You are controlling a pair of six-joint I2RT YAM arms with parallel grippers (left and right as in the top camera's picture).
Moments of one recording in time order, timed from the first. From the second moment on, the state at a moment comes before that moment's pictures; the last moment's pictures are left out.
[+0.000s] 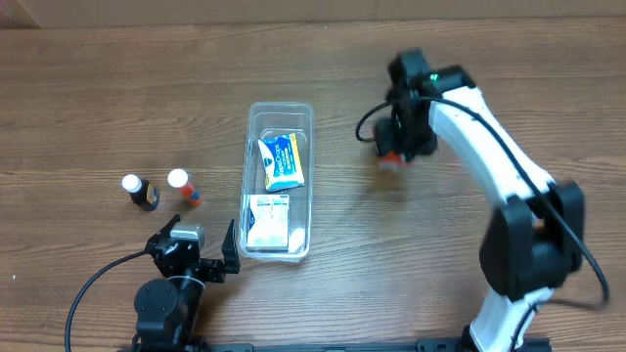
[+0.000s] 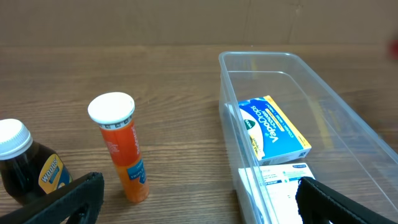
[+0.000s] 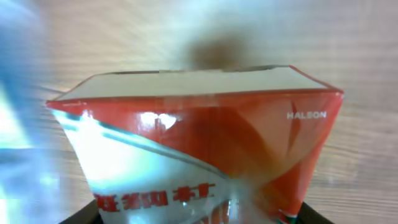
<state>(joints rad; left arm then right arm) -0.07 0.01 0.11 -0.35 0.06 -0.04 0.32 1.92 1.71 -1.15 -0.09 0.26</state>
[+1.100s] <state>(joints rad) -0.07 0.01 0.11 -0.28 0.06 -0.04 0.11 1.68 1.92 -1.18 -0.10 0.60</state>
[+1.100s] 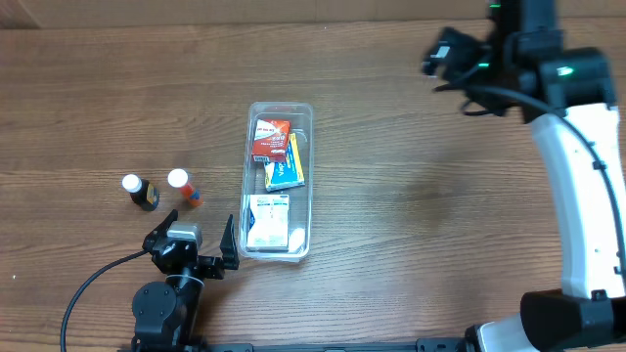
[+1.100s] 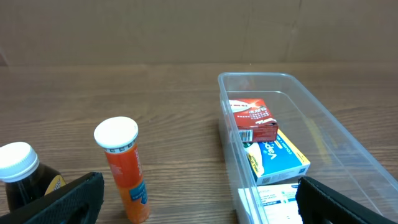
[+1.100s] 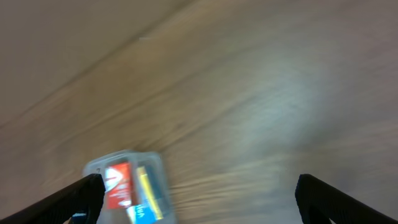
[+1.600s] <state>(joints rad) -0.06 0.71 1.02 -0.65 -0.27 -0.15 0.01 1.69 1.91 -1.27 -0.13 0.60</state>
